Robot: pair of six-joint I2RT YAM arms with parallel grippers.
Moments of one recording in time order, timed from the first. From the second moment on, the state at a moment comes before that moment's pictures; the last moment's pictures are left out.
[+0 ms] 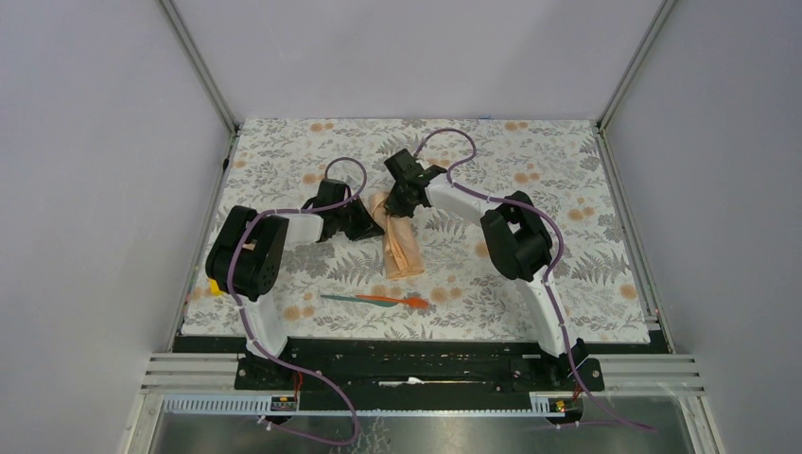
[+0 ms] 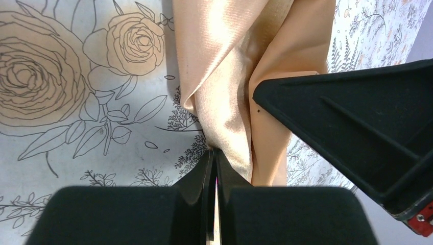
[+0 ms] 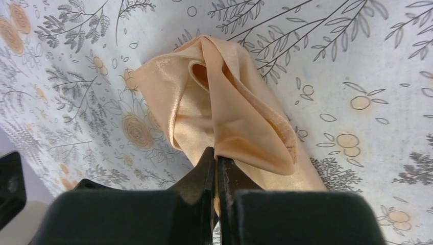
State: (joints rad) left arm -0.30 1.86 0.91 0.13 0.42 -0.78; right arm 0.69 2.30 1.83 -0.53 0.06 1.07
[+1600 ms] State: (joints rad) left arm -0.38 1.90 1.14 -0.19 0.22 -0.71; right arm 0.68 2.29 1.68 -0.28 0.00 1.18
